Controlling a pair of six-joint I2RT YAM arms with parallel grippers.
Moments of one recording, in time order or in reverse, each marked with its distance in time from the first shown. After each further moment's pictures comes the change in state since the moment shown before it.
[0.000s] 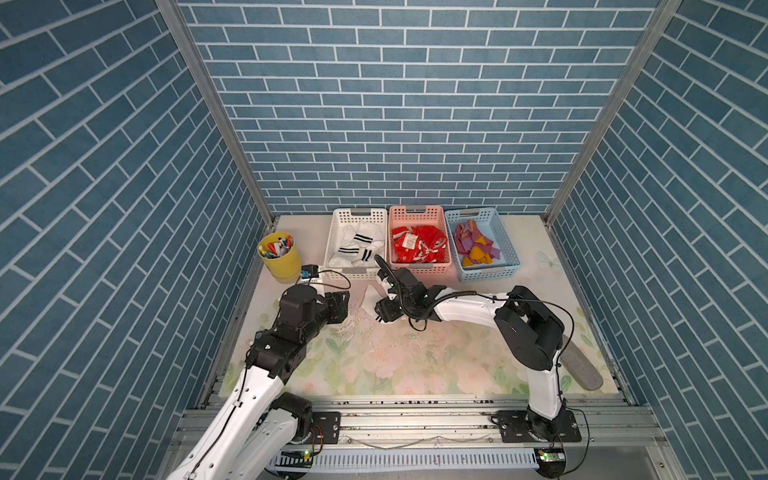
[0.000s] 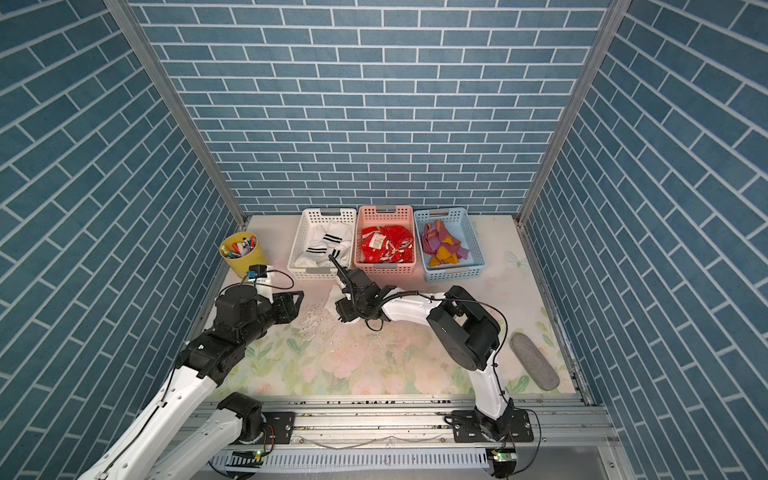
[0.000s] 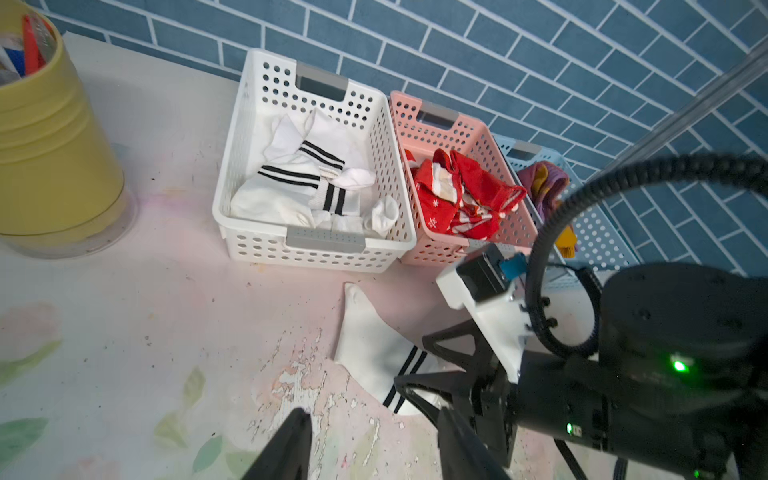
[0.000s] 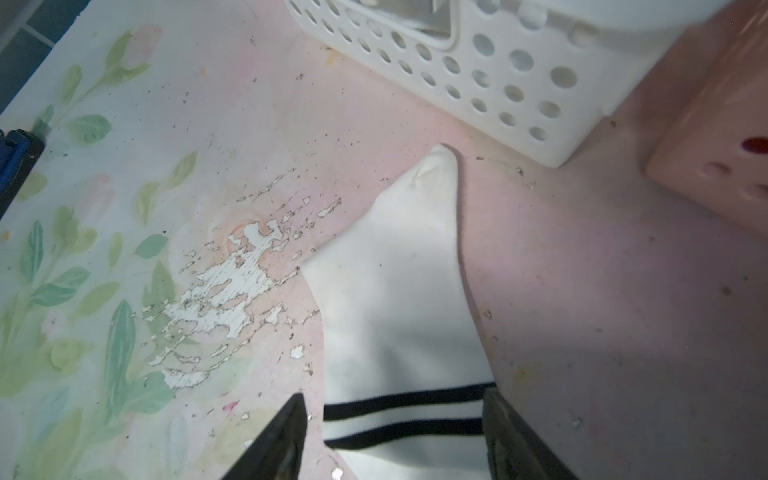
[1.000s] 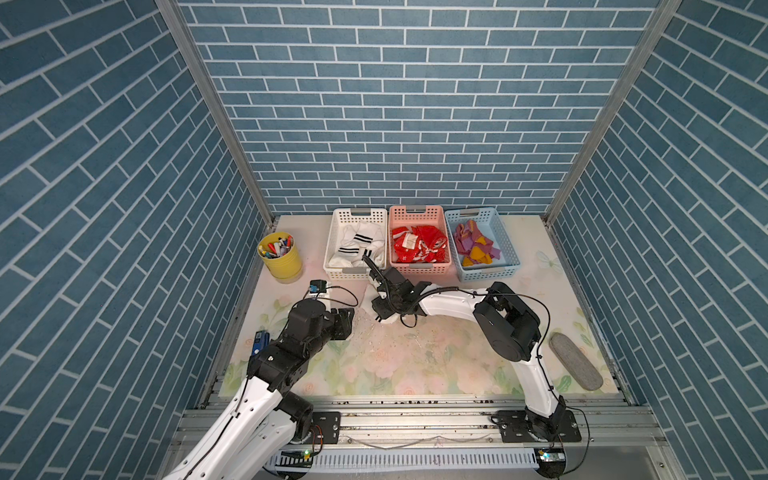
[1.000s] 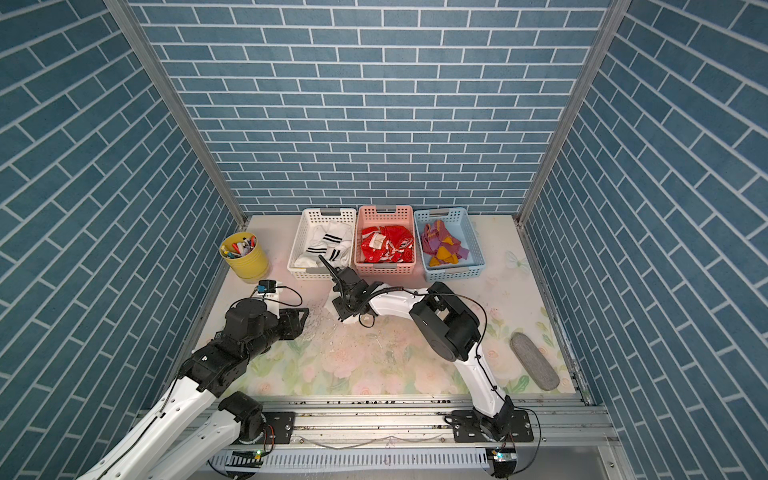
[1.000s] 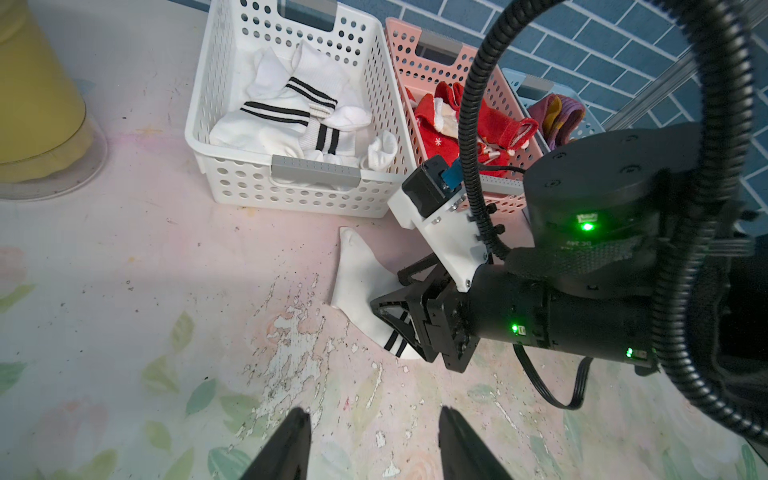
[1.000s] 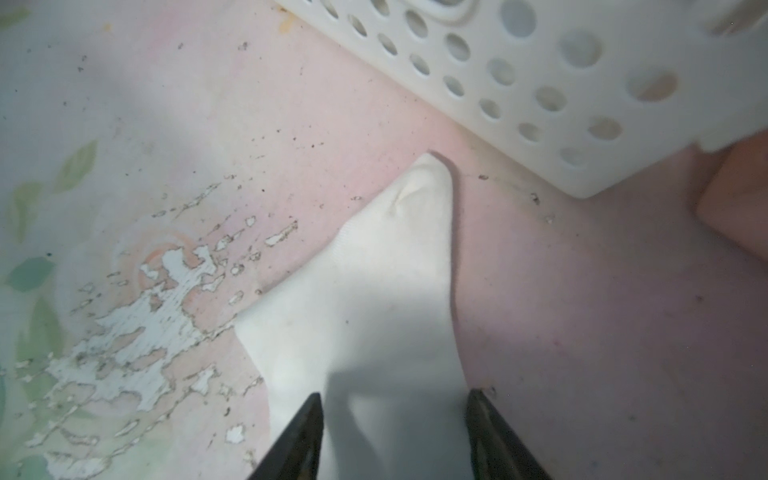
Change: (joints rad) left arm -0.099 -0.066 -0.076 -0.063 -0.052 -0.028; right arm 0.008 0.161 0.168 -0.082 0.067 -0.034
